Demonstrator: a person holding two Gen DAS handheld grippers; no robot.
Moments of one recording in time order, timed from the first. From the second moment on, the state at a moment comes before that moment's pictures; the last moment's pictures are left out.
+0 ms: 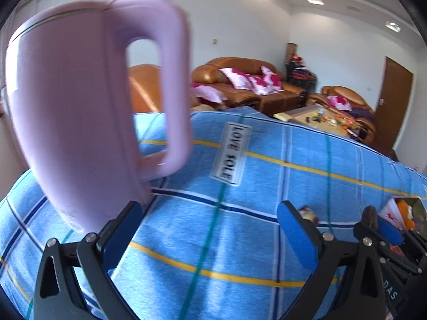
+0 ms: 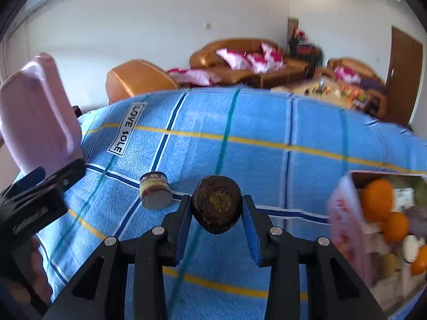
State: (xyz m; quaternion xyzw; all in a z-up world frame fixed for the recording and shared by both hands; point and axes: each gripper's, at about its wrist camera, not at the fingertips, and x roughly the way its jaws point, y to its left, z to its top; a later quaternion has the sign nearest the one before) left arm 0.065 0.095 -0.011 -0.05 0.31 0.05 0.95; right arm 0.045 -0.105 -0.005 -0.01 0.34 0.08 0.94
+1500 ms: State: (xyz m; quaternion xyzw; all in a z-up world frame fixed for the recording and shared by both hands) left arm 0.084 0.030 -0.017 -0.03 0.36 0.01 0.93; right arm -0.002 -0.138 0.017 -0.02 0.22 0.03 0.97
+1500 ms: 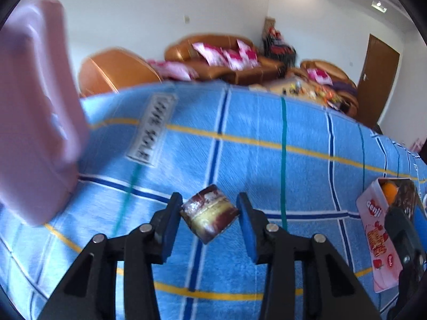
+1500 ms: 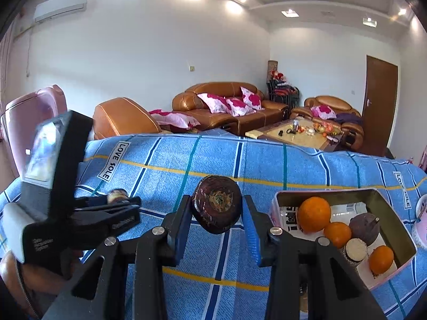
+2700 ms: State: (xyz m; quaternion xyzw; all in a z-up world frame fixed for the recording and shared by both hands) left arm 0.009 0.031 0.001 -0.03 0.26 0.05 0.96; right arm -0.037 -0.133 0.025 -0.04 0.19 0.03 0.98
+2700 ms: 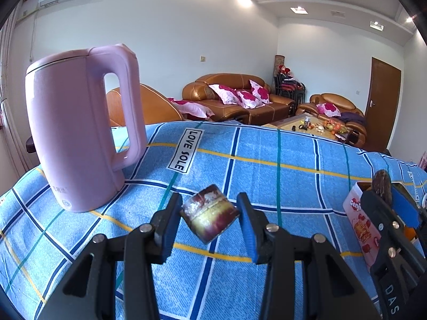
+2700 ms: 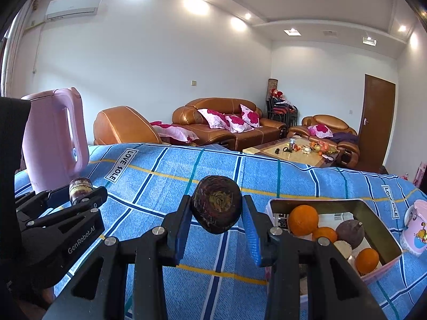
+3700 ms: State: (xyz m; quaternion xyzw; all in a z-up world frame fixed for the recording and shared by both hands) left arm -0.012 0.003 0.001 -0.02 0.25 0.03 0.97; right arm -0.050 -0.165 0.025 -0.04 0.21 0.00 0.98
